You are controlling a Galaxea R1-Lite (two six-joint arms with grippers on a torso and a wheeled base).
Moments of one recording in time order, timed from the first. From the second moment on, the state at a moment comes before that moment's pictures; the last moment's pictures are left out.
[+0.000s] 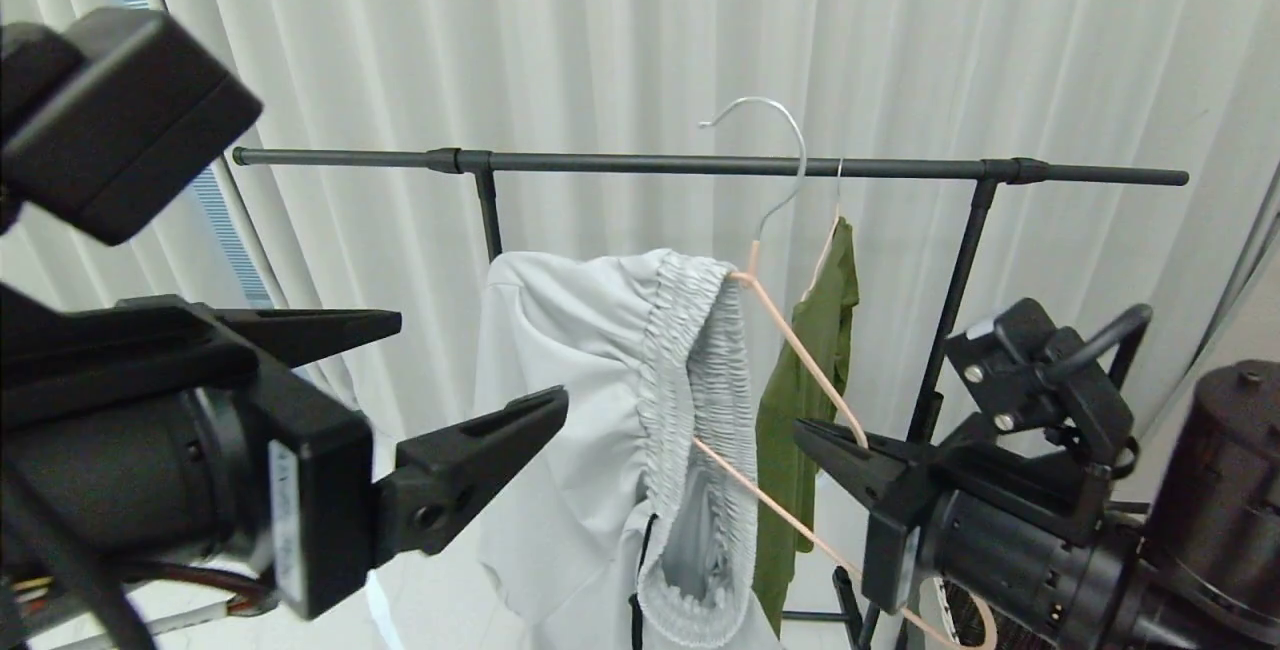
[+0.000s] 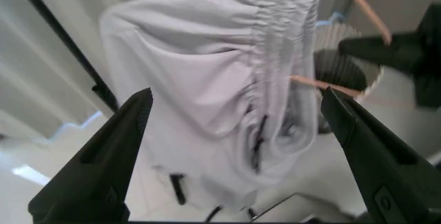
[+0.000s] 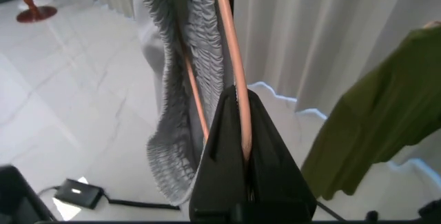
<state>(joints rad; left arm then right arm) -1.04 1.20 -1.07 0.28 0.48 -0.10 1.07 1.48 -0.55 -0.79 -0.27 0.17</state>
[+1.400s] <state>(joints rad) -0.86 1.15 -0.76 0.21 -0.29 0.43 1.32 1.28 -0.27 -0.81 -0.10 0.07</state>
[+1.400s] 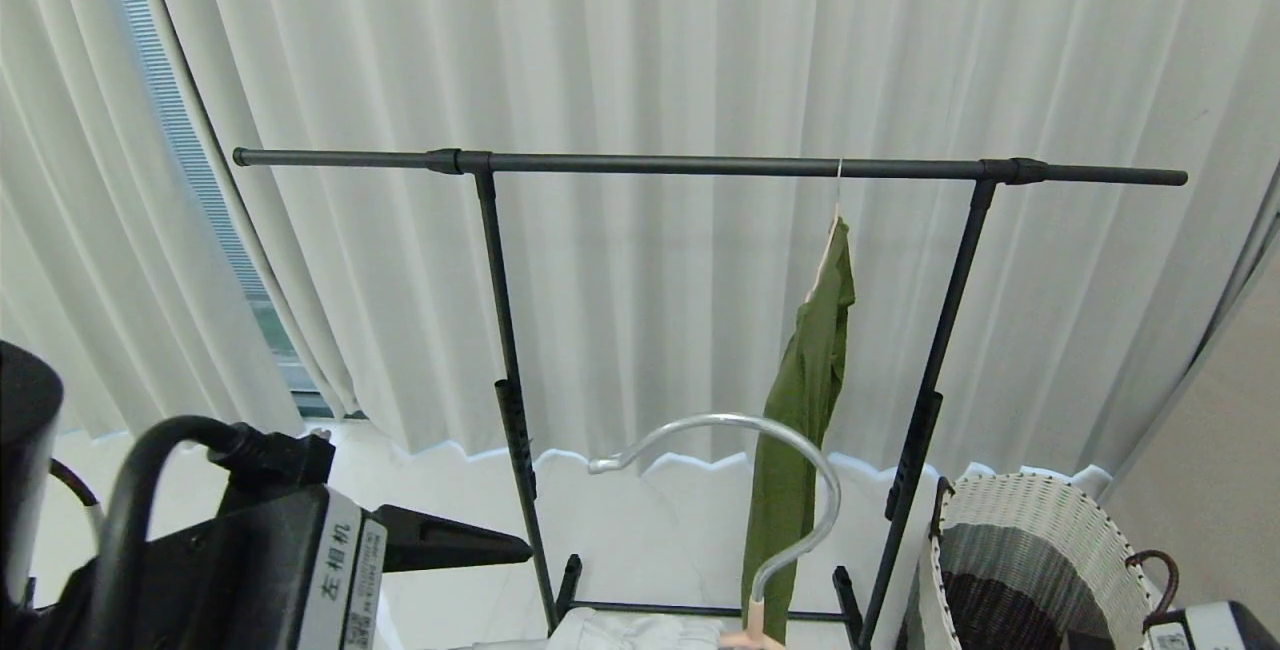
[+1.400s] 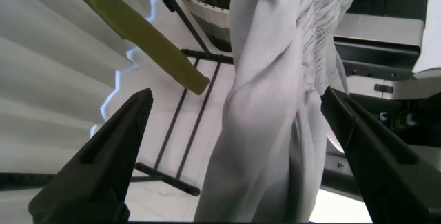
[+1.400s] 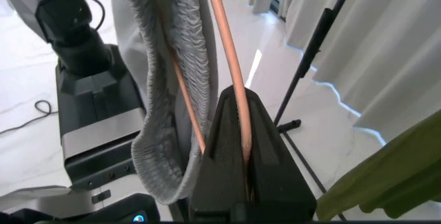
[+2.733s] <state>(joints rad) -0.85 1.18 -0.70 0.19 -0.25 0.43 1.30 1.27 -0.28 -0.82 -0.17 0.08</state>
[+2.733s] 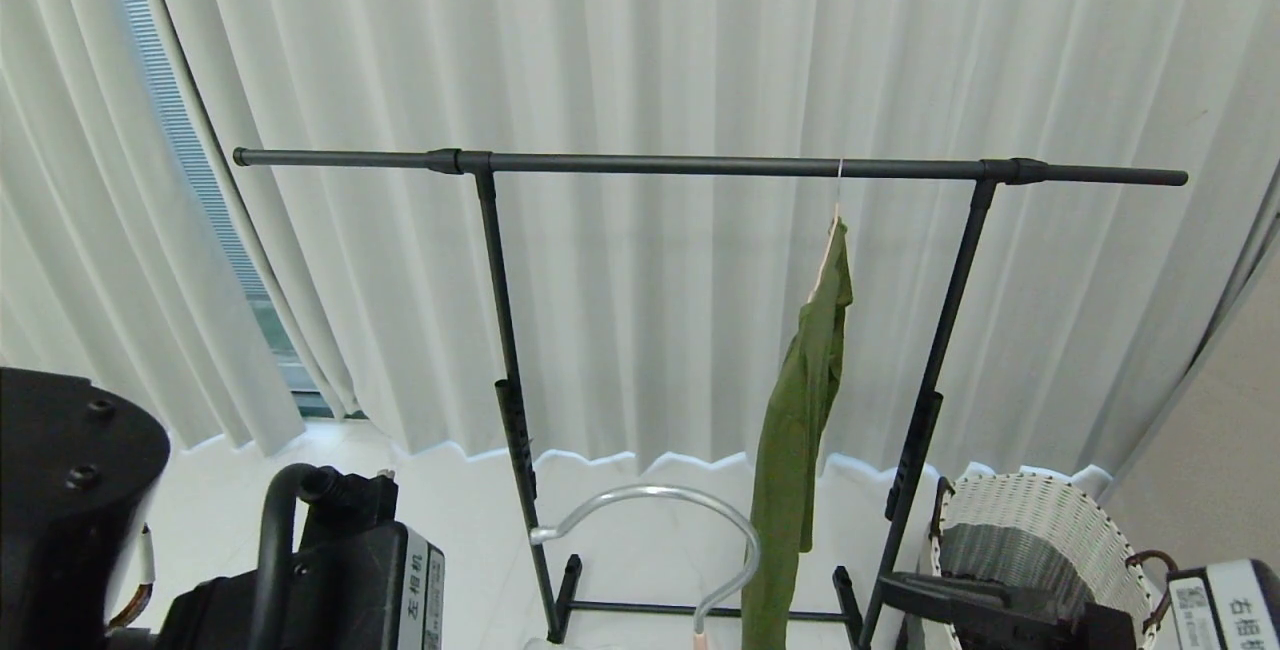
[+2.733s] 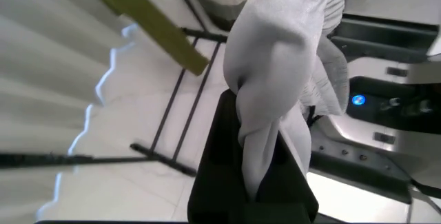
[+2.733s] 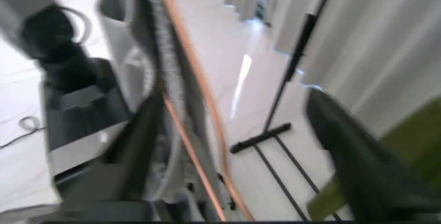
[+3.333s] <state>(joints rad) -0.73 1.09 -0.70 0.19 0.03 0.16 1.23 1.32 -0.28 -0.81 -0.18 0.09</state>
